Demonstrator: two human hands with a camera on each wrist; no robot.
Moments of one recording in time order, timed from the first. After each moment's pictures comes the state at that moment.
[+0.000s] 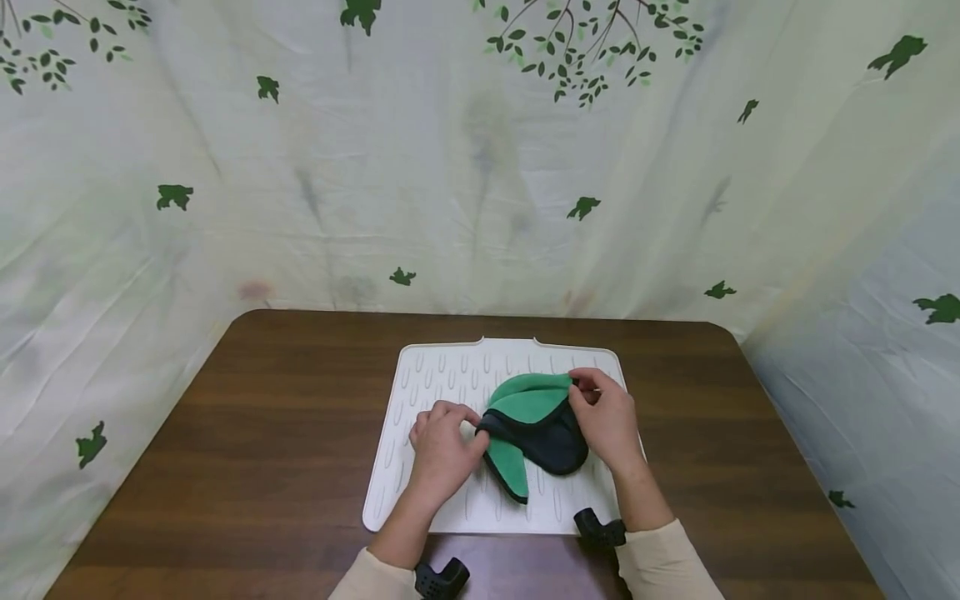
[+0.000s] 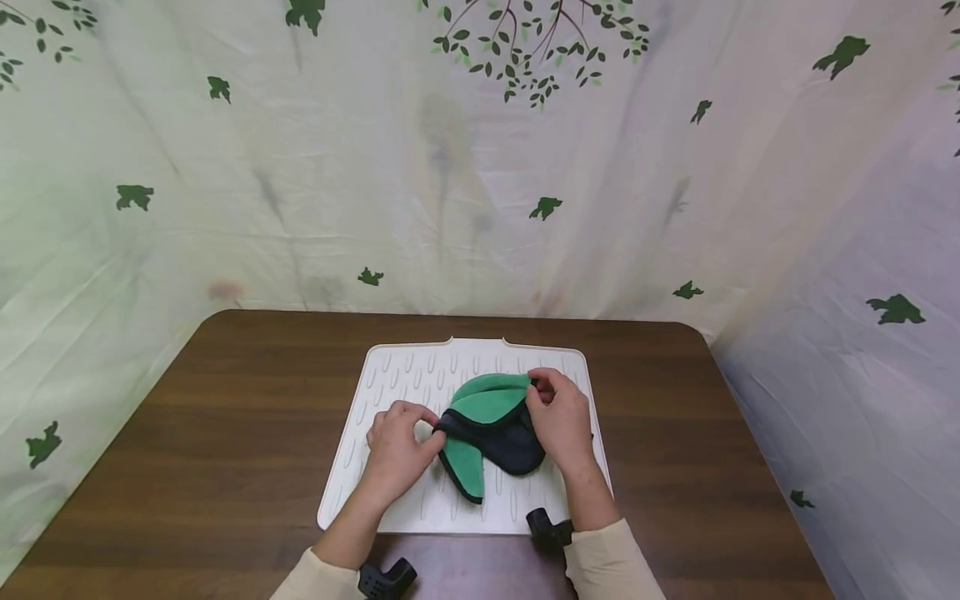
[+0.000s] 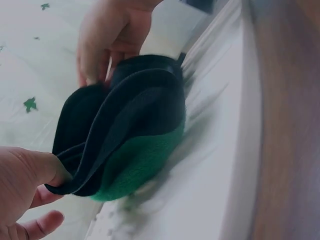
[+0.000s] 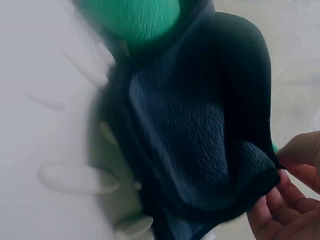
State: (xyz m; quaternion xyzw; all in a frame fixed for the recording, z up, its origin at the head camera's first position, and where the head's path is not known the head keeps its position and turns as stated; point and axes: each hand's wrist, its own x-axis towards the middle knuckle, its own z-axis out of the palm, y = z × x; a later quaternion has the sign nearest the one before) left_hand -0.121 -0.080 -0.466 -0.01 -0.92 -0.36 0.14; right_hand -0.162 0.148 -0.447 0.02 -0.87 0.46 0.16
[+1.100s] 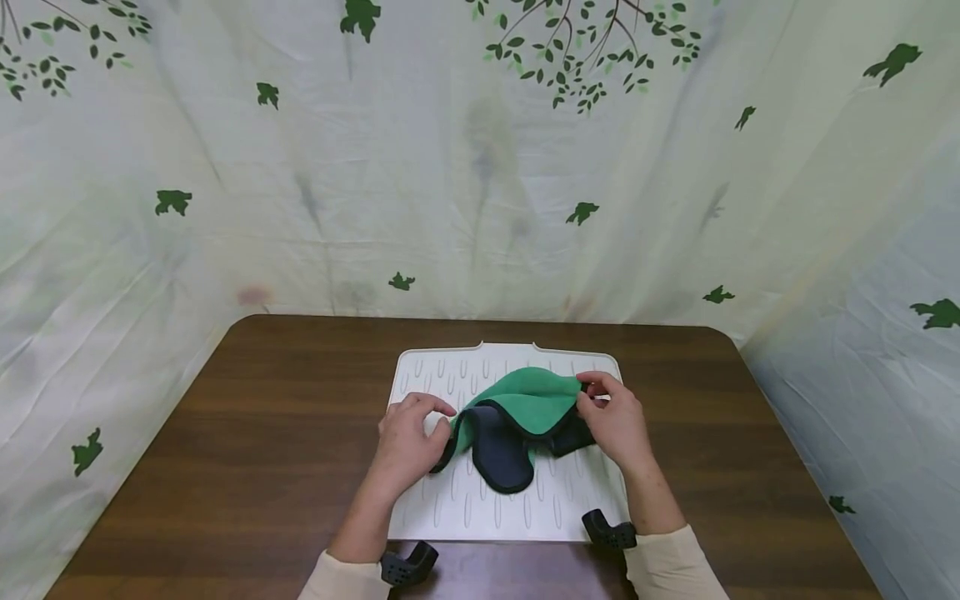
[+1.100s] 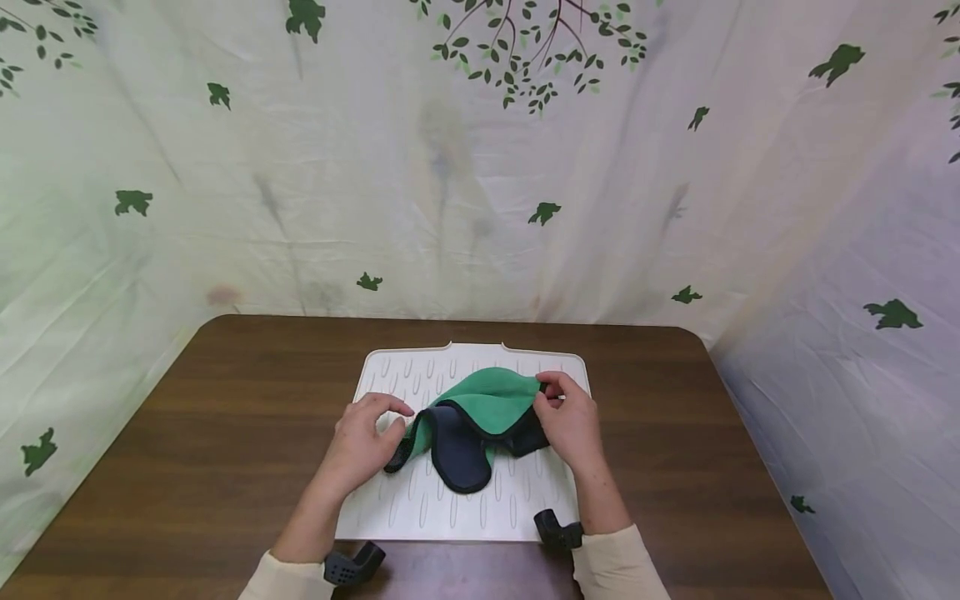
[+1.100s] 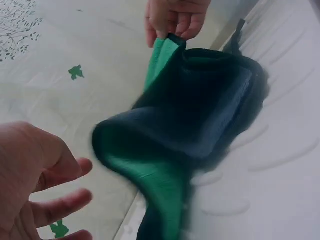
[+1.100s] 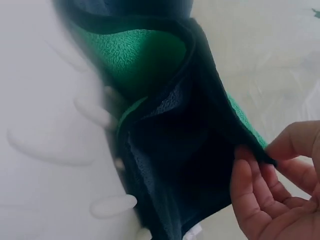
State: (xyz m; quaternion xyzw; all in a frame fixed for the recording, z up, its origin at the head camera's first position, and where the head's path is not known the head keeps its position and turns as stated) left_hand -0.131 -0.126 -0.445 -0.04 -0.92 -0.36 0.15; right_hand -0.166 0.160 -0.443 -0.02 -0.84 0.53 0.07
